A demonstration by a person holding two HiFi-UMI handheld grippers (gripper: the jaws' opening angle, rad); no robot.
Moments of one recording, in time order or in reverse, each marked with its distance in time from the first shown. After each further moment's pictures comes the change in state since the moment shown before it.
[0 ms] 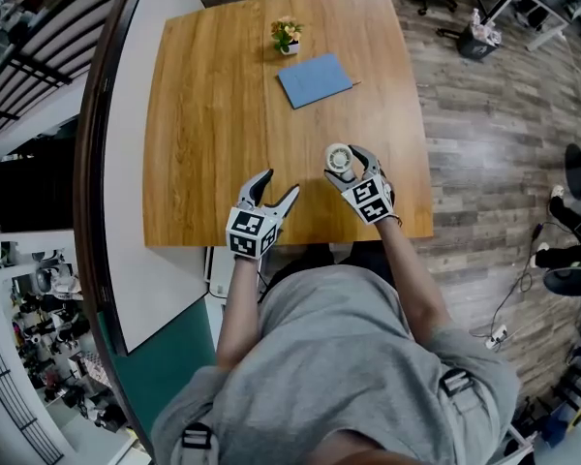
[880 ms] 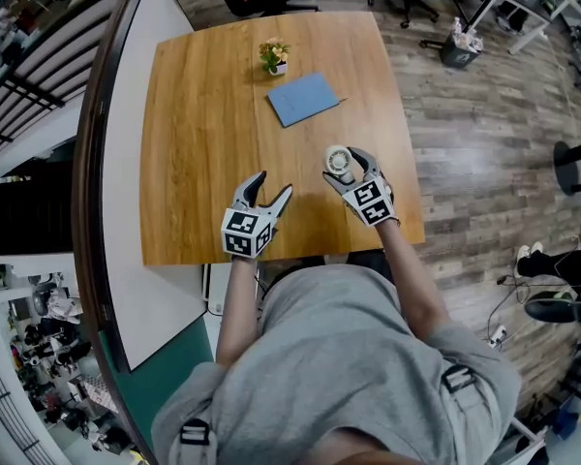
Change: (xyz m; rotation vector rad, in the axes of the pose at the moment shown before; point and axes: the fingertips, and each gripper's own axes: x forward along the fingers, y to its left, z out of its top) left arm 0.011 0.011 0.033 0.007 -0.043 -0.007; right arm -0.027 -0.032 0.040 0.017 -0.059 -0.057
